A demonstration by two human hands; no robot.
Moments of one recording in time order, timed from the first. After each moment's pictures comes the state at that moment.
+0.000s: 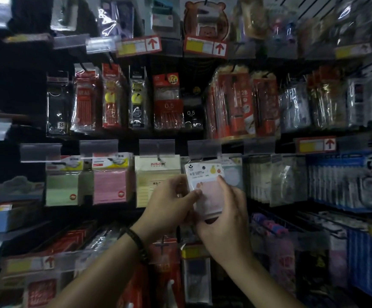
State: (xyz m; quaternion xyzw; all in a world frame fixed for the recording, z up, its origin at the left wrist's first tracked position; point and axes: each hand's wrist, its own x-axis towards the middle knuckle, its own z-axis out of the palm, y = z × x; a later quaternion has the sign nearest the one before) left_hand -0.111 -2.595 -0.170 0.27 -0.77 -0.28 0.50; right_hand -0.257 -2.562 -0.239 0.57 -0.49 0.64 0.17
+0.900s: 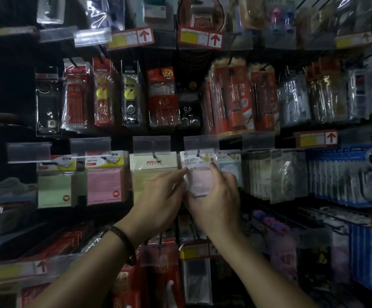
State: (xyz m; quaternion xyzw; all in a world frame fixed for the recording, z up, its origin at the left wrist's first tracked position) left_hand -0.098 -2.614 -0.165 0.26 -0.85 -0.02 0.46; right_hand -0.253 -2.589 -0.202 0.53 -0.55 0.62 0.16
